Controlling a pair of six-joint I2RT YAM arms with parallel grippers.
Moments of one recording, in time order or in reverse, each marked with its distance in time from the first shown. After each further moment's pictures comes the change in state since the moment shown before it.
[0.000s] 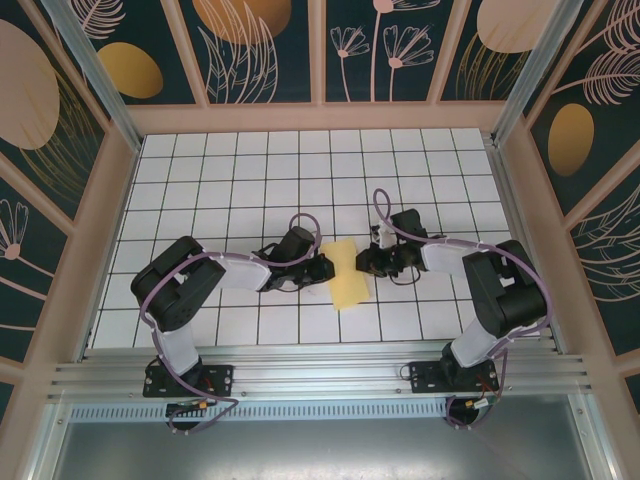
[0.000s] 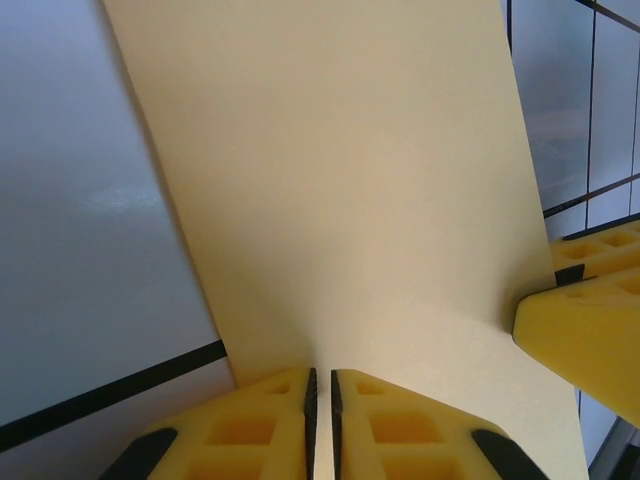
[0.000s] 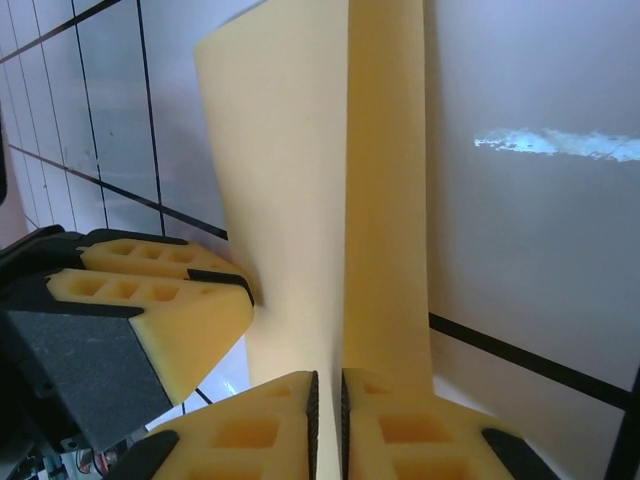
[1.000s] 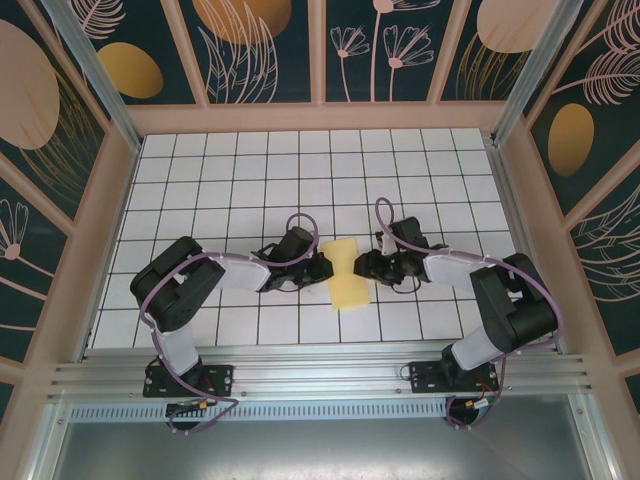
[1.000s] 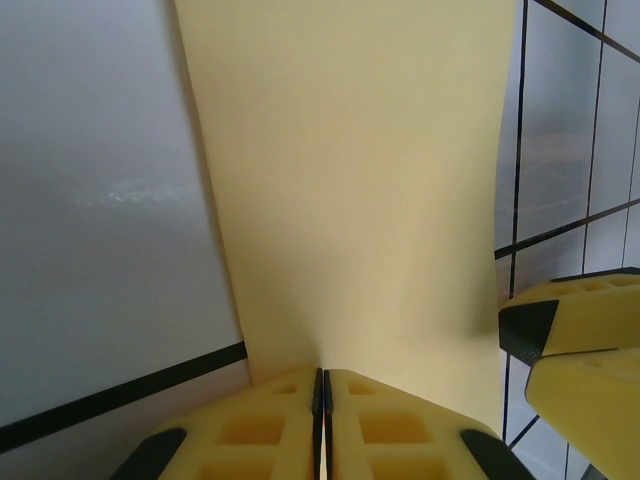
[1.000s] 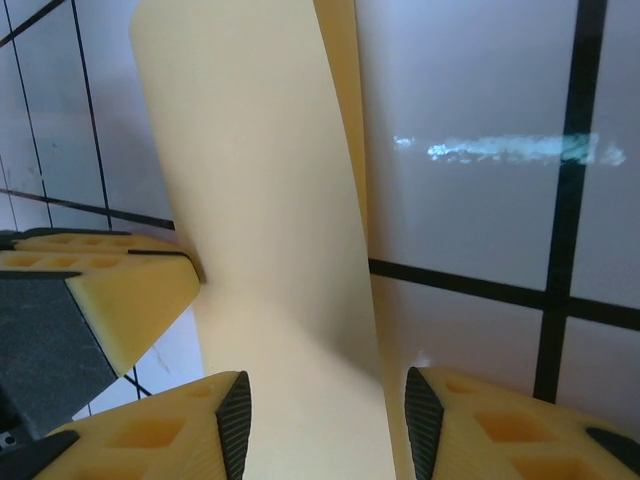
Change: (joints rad) left arm 0.000 -0.002 -0.008 0.011 -0.018 -0.058; right arm 0.046 -0.098 -0.082 0.010 0.139 0.079
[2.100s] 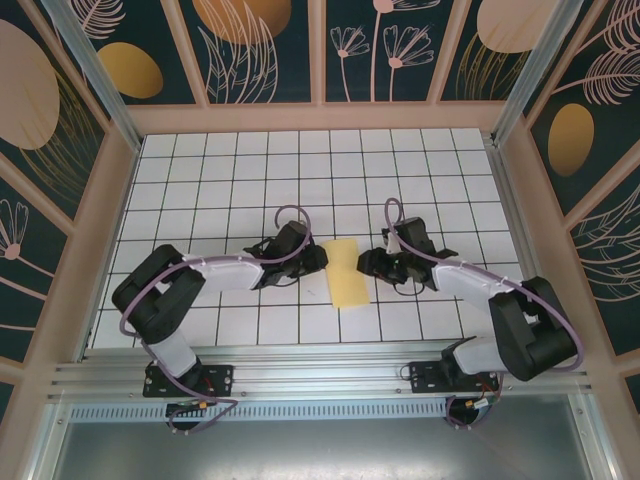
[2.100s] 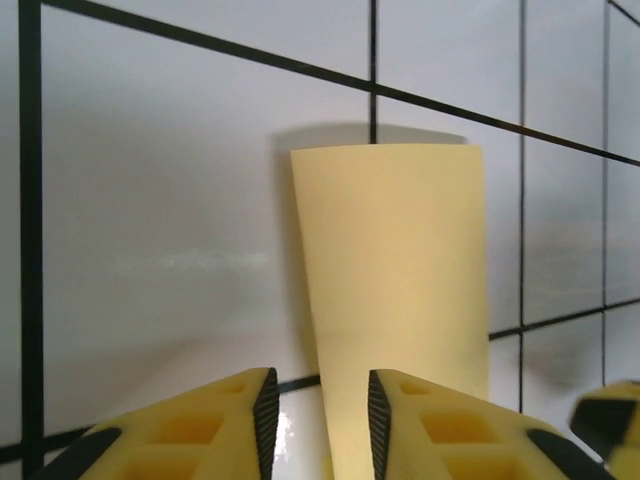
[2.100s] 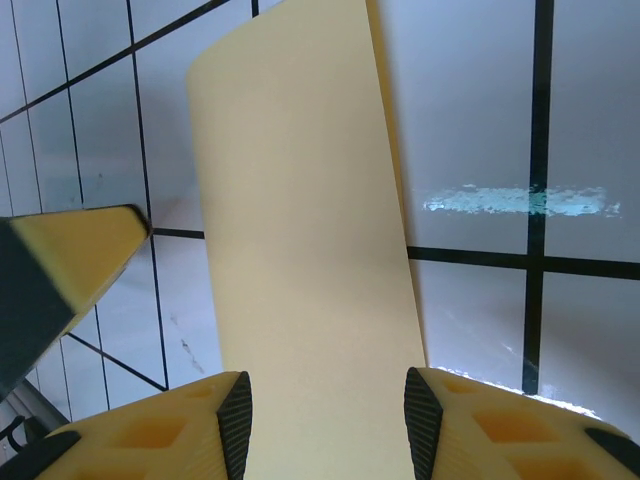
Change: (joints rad) left arm 0.000 -0.140 0.008 -0.135 -0.211 0.008; right arm 0.020 -0.151 -0.027 -0.033 0.091 0.061
